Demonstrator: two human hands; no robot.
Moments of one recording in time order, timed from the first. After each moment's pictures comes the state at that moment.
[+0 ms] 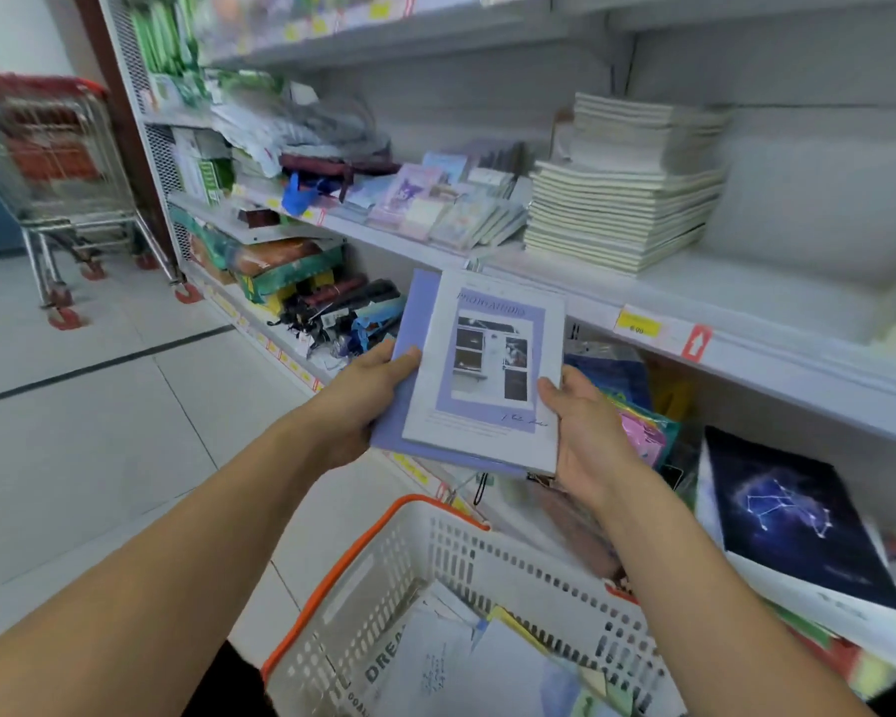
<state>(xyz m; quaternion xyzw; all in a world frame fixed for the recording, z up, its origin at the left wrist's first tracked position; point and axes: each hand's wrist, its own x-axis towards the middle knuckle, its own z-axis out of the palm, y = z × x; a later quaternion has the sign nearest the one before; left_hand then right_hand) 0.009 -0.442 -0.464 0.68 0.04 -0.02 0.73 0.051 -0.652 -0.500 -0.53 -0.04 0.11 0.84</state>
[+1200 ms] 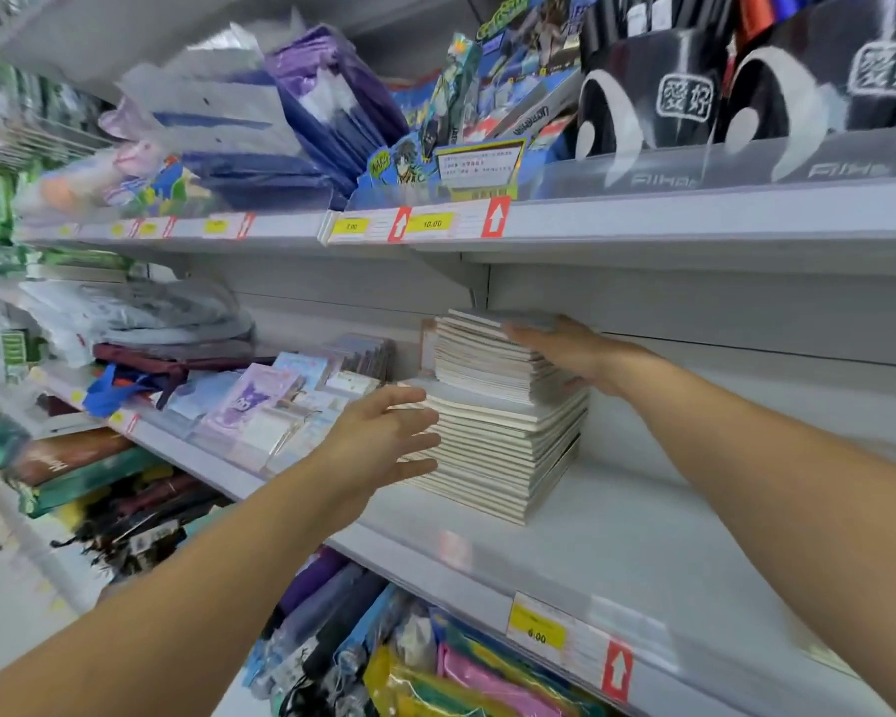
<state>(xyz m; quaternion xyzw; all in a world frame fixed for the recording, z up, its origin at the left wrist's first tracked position) 0.228 -0.539 -0.331 0.65 -0.07 0.03 0.76 0.325 -0.770 -0.253 -0.91 -0.03 -0.08 0.41</state>
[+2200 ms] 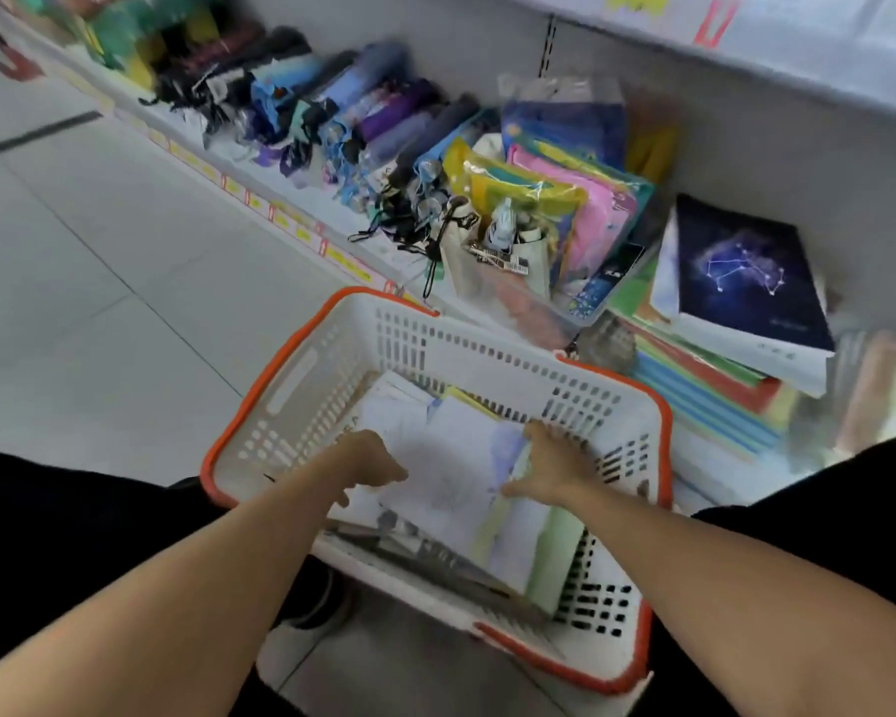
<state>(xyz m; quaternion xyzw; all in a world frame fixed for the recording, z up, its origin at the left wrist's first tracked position) -0.059 -0.493 -0.746 0.87 0.19 -0.40 0.23 -0.024 -0.757 -0.817 -0.95 -0.01 0.30 0.12</state>
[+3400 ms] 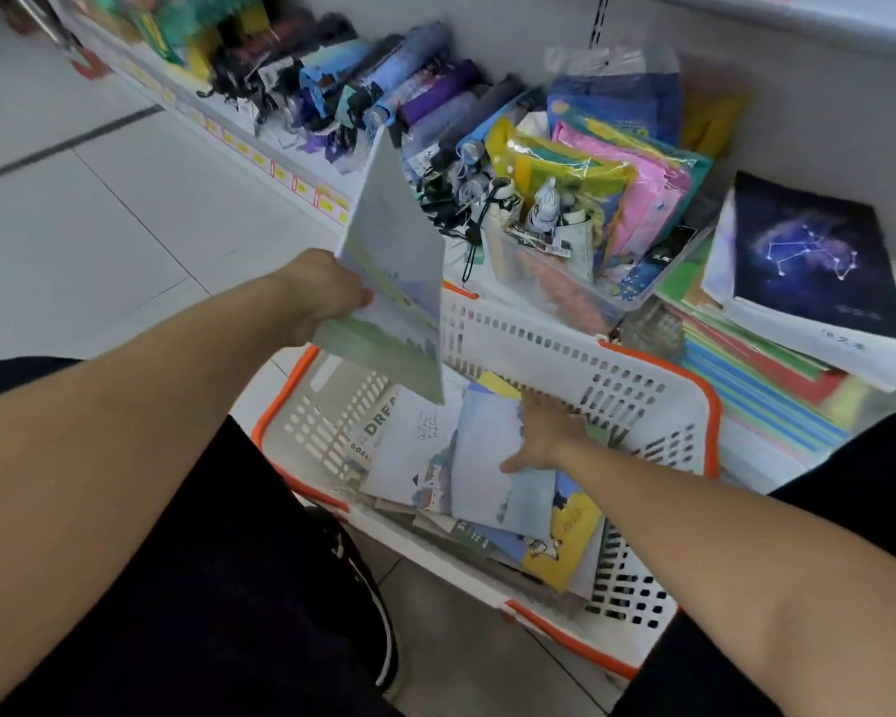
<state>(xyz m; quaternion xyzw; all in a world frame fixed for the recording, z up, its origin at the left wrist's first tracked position) -0.019 -0.441 -0.593 0.83 0.27 -0.12 0.47 -0.005 -0.703 -0.809 -0.94 -0.10 0.33 0.09</state>
